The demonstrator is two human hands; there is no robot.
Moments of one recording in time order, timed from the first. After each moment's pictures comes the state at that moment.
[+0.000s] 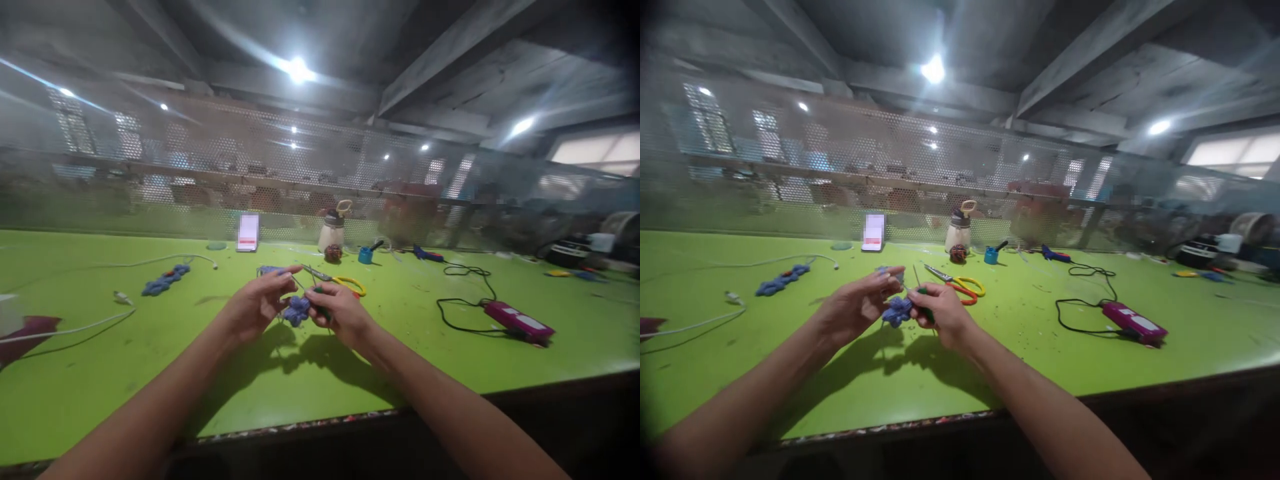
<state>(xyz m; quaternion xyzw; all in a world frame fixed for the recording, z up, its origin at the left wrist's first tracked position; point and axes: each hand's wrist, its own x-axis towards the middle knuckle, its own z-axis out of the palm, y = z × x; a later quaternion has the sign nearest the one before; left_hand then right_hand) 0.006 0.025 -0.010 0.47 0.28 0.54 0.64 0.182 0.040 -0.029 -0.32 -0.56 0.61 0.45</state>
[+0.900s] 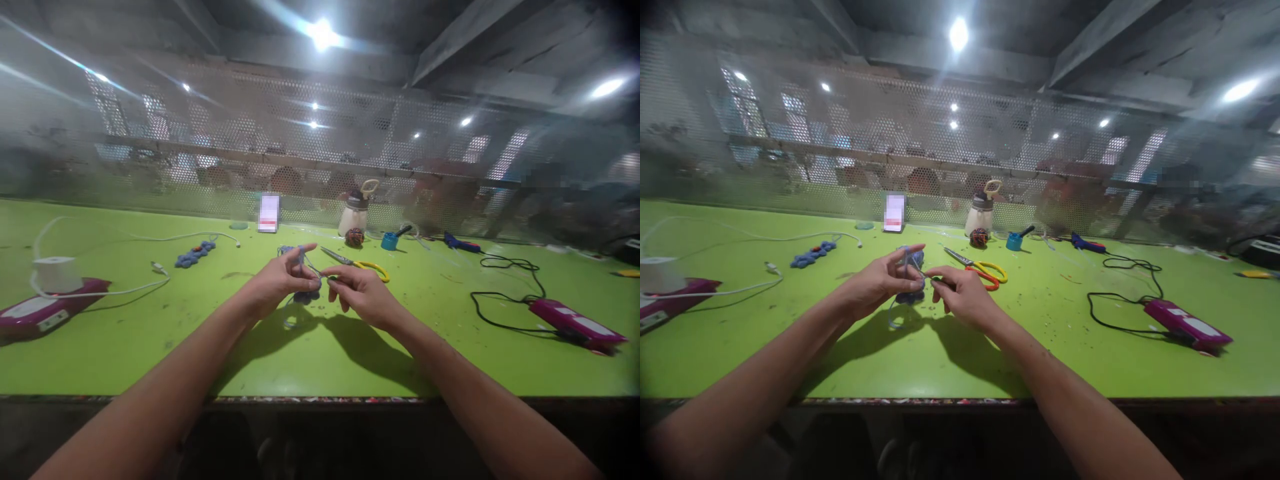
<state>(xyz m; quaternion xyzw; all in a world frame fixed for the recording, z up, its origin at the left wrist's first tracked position) -0.002 0.029 -0.016 0.55 0.34 0.48 0.59 0.195 0.040 -0.022 -0.35 -0.79 0.33 0.38</state>
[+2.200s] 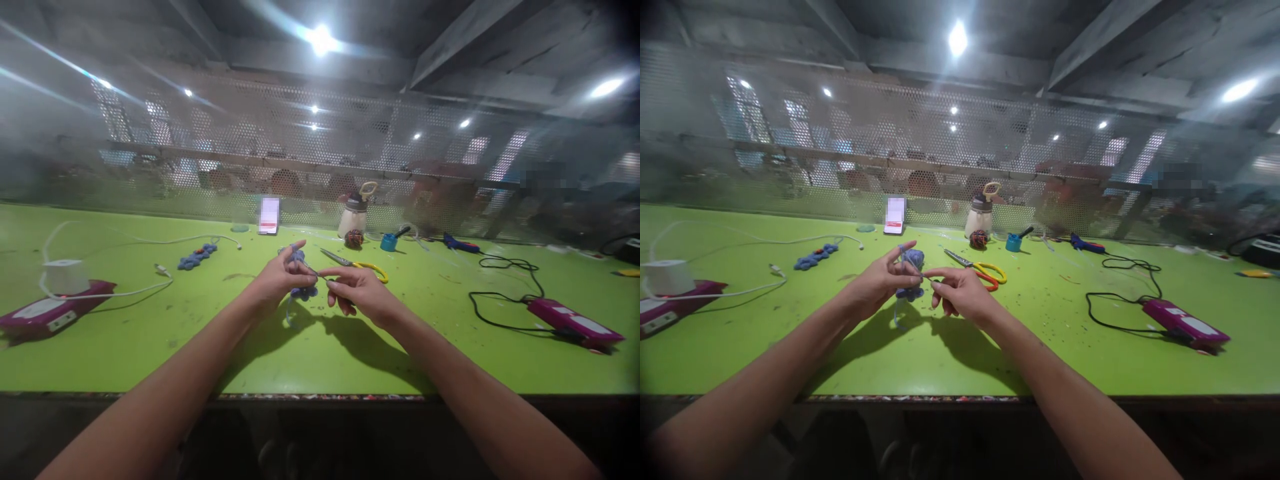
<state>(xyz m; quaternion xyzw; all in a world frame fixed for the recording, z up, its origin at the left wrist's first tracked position) 0.001 0.029 -0.016 0.55 0.36 0.52 0.55 0.195 0.045 -0.024 -0.35 -0.70 0.50 0.37</state>
